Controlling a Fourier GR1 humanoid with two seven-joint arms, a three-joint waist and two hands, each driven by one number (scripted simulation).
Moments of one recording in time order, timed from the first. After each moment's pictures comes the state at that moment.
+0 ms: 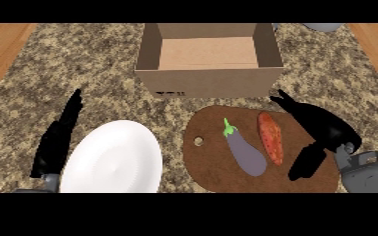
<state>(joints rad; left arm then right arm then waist) 0.01 0.36 -0.14 -1.53 -0.02 0.24 0.07 -0.27 -0.61 0.39 -1.68 0.24 0.43 0.64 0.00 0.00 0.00</state>
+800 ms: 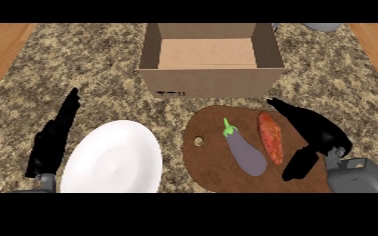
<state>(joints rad) 0.02 0.29 -0.04 -1.56 -0.09 0.14 0.09 -0.19 -0.43 0.26 -1.66 0.45 0.53 0.56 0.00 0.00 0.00</state>
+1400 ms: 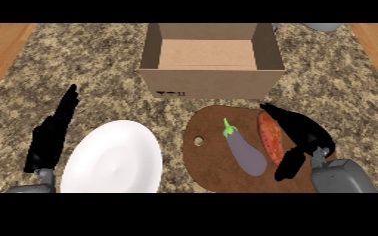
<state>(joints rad) -0.01 0.26 0.02 -1.54 -0.12 0.08 0.09 -0.18 -0.33 0.25 -1.57 0.60 0.54 0.47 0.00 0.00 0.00</state>
